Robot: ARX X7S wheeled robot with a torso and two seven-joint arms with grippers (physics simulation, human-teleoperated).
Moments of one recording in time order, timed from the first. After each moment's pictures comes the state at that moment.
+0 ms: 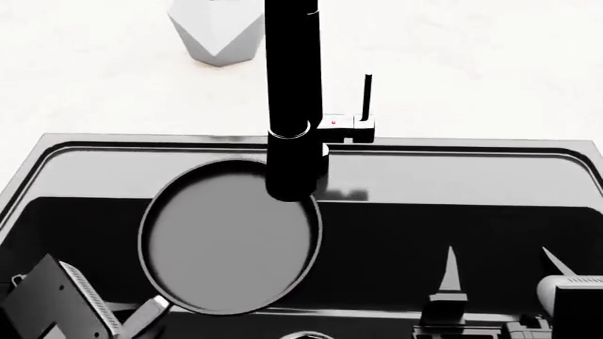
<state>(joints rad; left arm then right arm) -0.63 -0.79 0.58 0.47 -0.84 -0.93 0.03 0.13 0.72 -0.07 -0.50 0.85 0.46 0.39</state>
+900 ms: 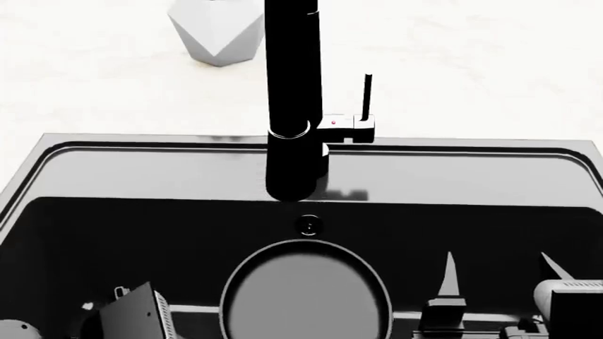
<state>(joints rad) -0.77 -0.62 0.91 0.02 -0.51 -0.62 0.53 0.12 0.72 -0.08 -0.50 0.84 0.46 0.40</state>
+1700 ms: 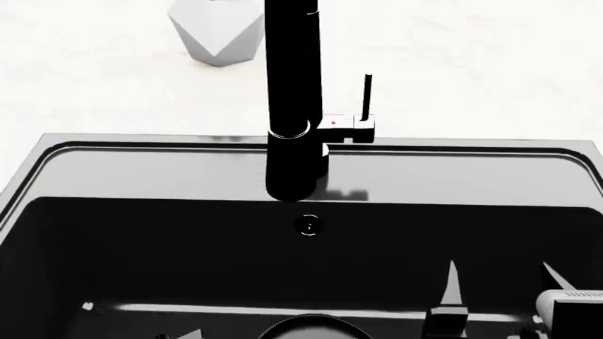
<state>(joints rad) -0.77 -0.40 1.06 -0.49 -0.36 -0.39 0.70 0.09 0.72 -0.07 -0.49 0.84 0.44 0.39</state>
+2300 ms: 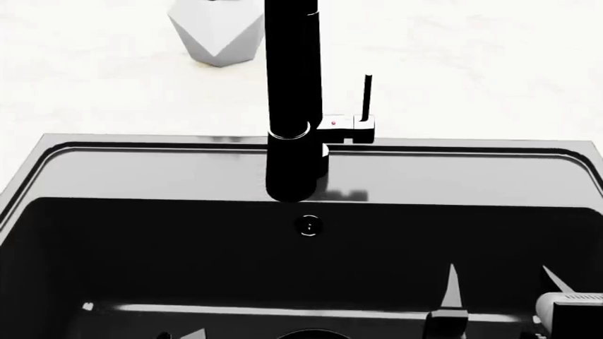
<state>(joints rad) -0.78 -0.35 1.07 -0.61 -0.35 -0.31 0.70 0.09 0.72 -0.08 -0.49 0.84 0.43 0.39</state>
